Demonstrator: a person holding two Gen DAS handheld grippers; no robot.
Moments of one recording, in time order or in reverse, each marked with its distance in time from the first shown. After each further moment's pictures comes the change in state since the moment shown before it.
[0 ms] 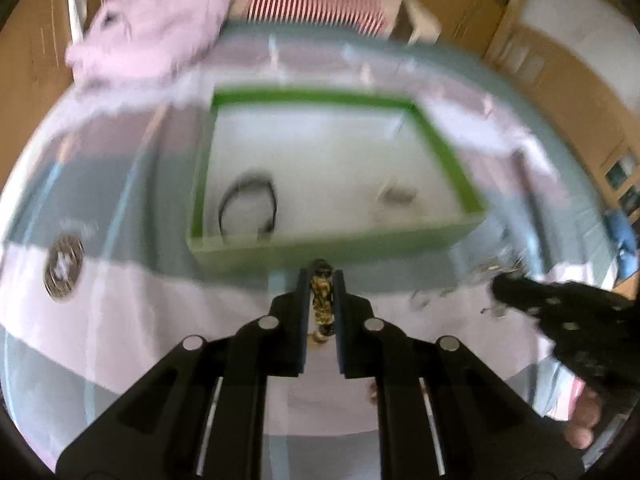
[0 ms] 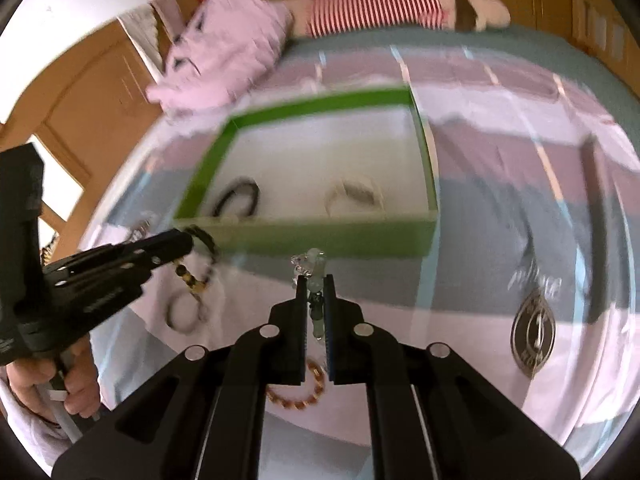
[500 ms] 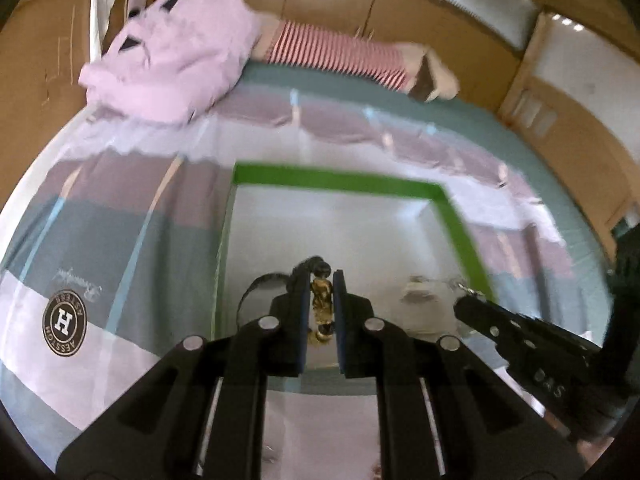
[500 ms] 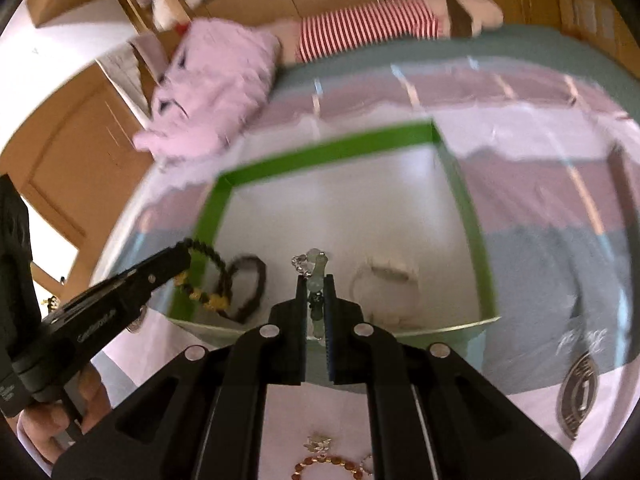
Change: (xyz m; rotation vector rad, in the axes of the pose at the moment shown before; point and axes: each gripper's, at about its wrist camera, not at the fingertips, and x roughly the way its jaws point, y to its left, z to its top) left arm 0.039 0.016 0.062 -0.096 -0.092 0.028; right arm 0.081 -0.007 0.045 0.112 0.016 -0.002
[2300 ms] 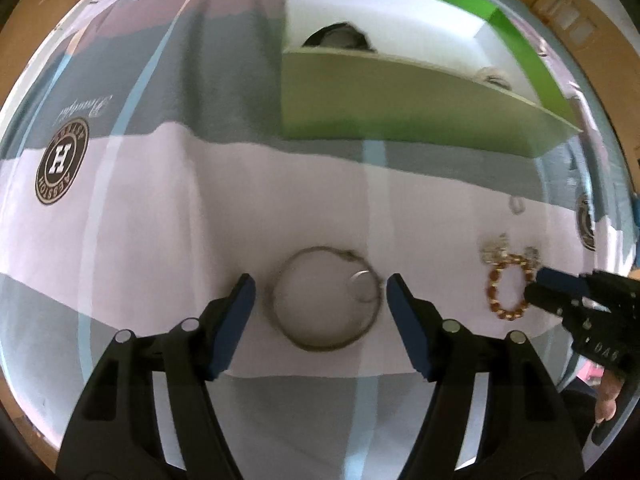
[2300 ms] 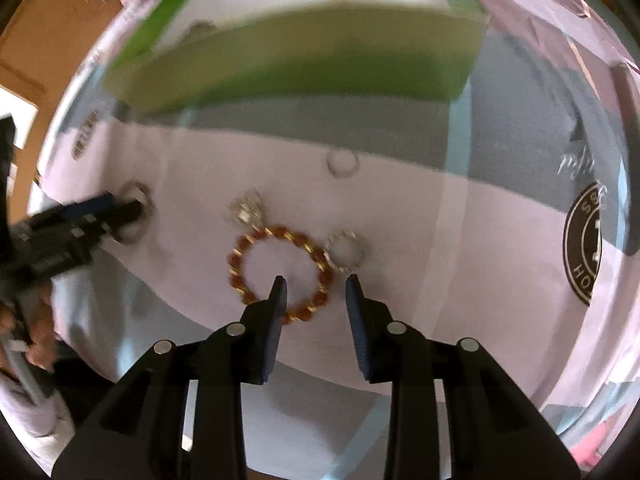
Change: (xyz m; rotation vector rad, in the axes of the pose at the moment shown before) left arm 0.017 0.063 -0.111 0.011 0.458 0.067; right arm 0.017 -0.013 -0.107 -0.122 0.478 -0.142
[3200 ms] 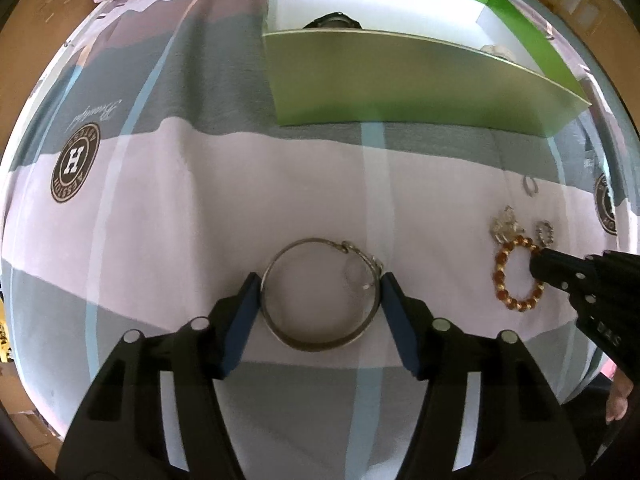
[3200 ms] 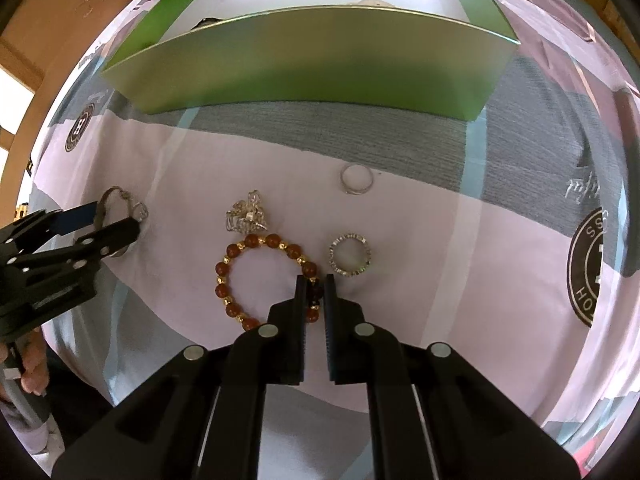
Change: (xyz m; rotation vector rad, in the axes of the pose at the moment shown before) left arm -0.006 -0.010 -0.026 0.036 -0.030 0.081; right arm 0.009 0.020 0.002 -0.050 -0.049 -0.030
